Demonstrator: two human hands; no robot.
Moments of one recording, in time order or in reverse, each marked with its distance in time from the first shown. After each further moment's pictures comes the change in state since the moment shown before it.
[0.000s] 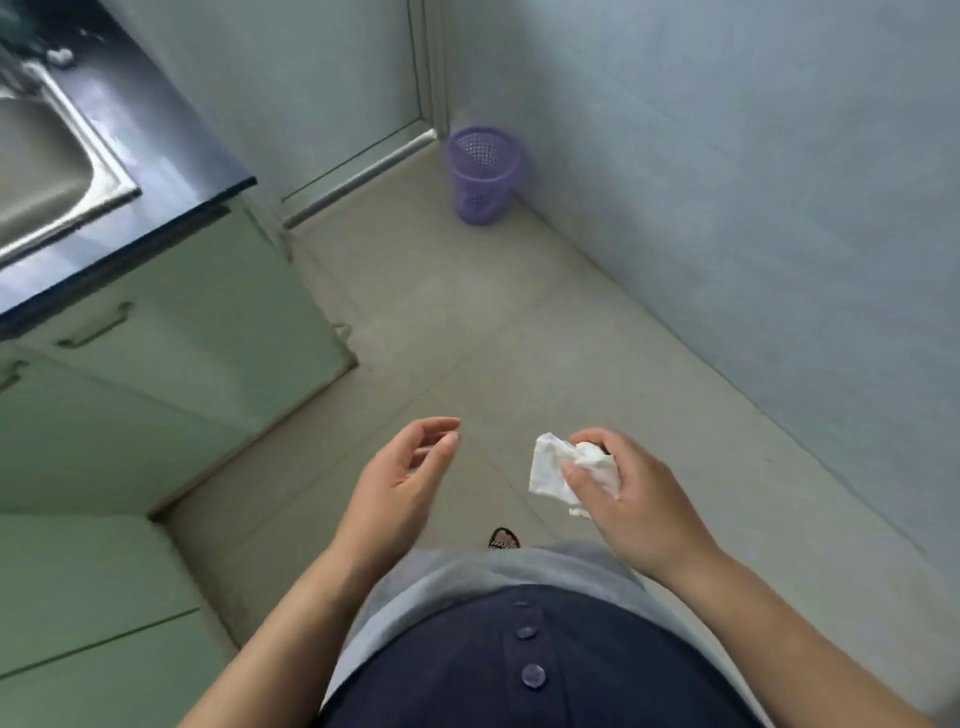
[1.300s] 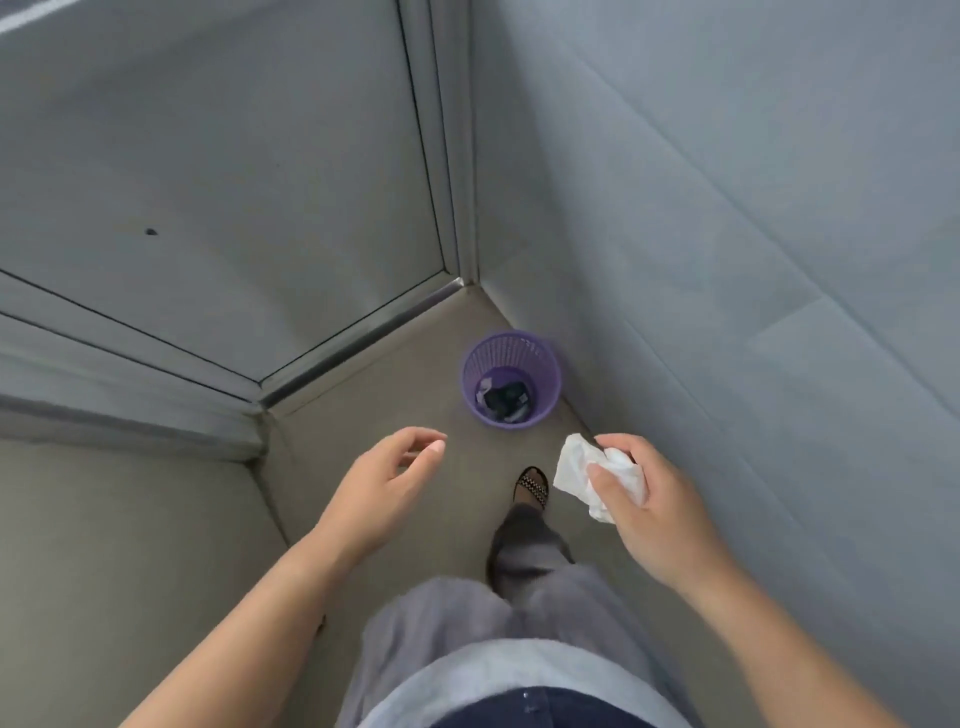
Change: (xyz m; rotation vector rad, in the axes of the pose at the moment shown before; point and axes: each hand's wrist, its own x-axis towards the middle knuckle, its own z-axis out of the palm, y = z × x) left_hand 0.819 0.269 -0.104 0.257 0.040 -0.141; right_hand 0.847 -0.140 -0.212 0.022 -0.073 0.056
